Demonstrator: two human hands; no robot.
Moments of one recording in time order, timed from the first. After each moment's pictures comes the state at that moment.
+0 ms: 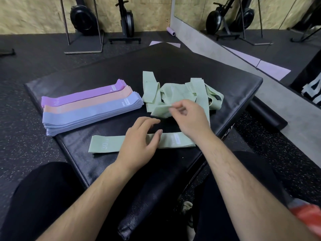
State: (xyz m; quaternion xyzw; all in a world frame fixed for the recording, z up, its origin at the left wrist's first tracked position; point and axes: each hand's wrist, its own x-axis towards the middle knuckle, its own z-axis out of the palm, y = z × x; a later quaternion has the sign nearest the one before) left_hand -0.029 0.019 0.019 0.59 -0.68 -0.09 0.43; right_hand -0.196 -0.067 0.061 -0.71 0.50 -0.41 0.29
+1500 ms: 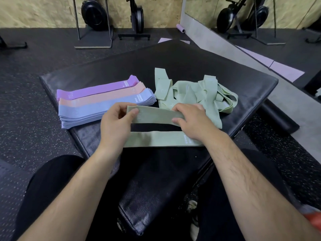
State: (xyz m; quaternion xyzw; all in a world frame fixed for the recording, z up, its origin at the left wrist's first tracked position) left_hand 0.038 0.013 0.045 0.60 -0.38 -0.28 0.64; right_hand -0.175 -0.072 0.062 -0.86 0.46 -0.17 0.14
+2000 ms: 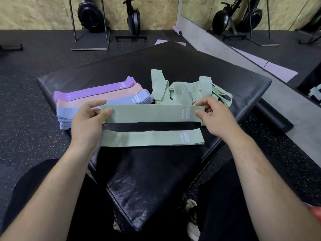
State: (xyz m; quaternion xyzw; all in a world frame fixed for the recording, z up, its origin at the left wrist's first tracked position) left_hand 0.087 0.030 0.050 0.58 -0.33 -0.31 0.67; right_hand -0.240 -0.074 0.068 -0.74 0.54 -0.31 0.24
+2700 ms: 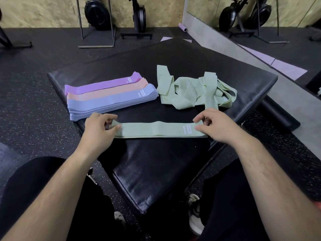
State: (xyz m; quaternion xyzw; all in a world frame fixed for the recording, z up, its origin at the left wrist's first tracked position) left_hand 0.104 0.060 0.021 0.76 -0.54 -0.11 0.34; right_hand -0.249 -0.052 0.052 -0.80 0.50 -0.19 0.25
